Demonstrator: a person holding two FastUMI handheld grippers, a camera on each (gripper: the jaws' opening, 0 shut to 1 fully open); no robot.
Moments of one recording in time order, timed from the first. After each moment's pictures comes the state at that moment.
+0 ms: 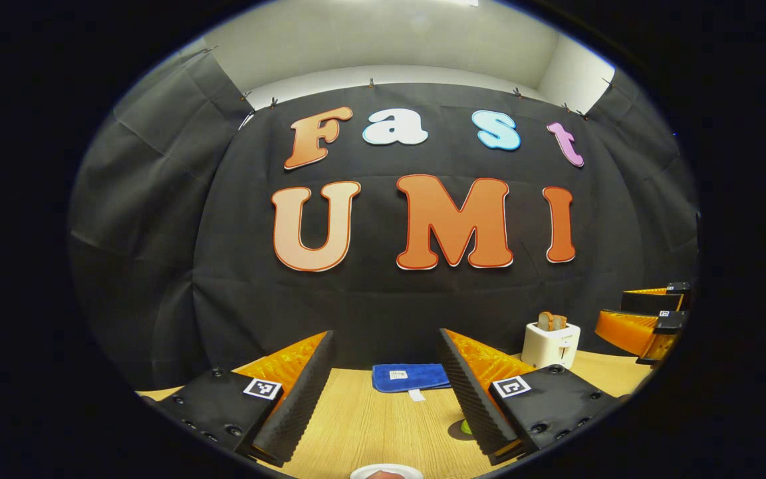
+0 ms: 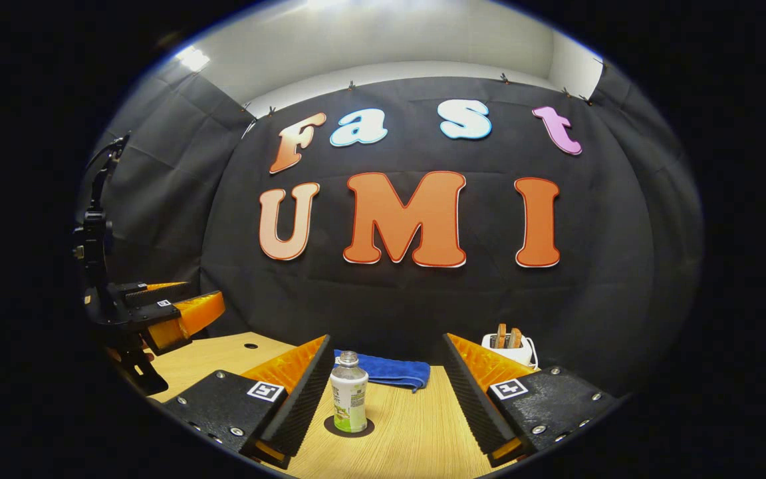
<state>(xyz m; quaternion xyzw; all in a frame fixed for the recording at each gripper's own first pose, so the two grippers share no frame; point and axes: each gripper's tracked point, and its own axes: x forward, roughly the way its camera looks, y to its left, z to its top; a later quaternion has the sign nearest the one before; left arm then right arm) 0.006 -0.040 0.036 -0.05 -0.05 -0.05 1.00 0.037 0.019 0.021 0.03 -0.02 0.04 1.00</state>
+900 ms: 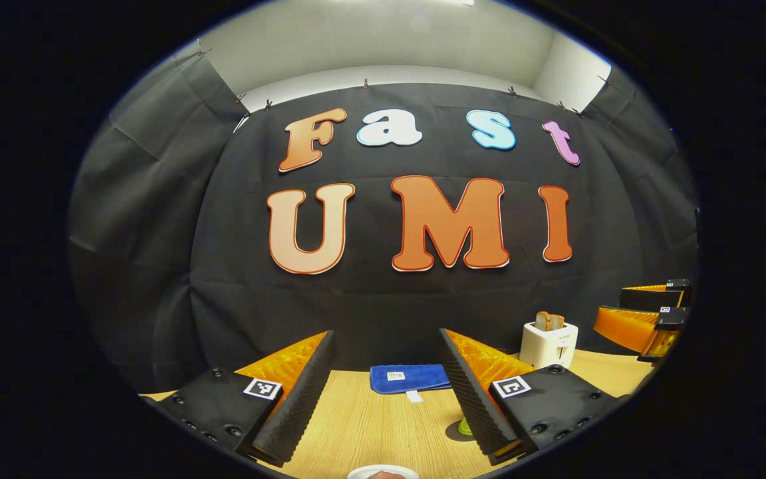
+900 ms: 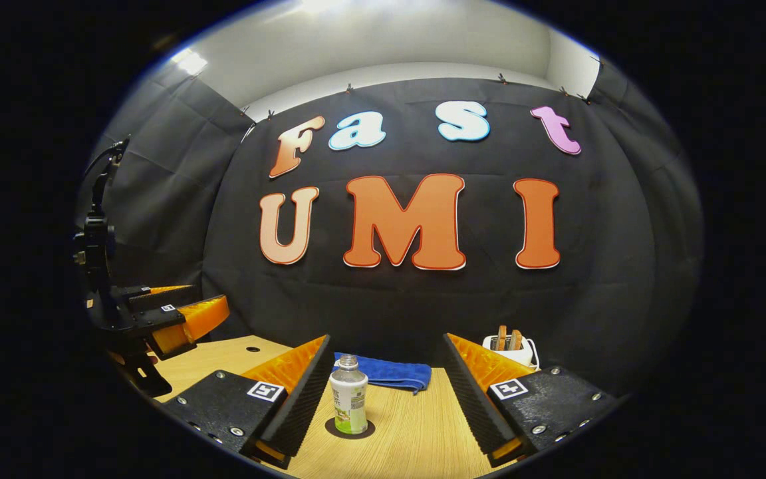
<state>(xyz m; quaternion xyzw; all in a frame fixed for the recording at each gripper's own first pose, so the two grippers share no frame) 0.005 -0.046 0.039 -0.05 -0.05 -0.05 1.00 0.034 0.019 0.027 0.04 -0.02 0.04 1.00</state>
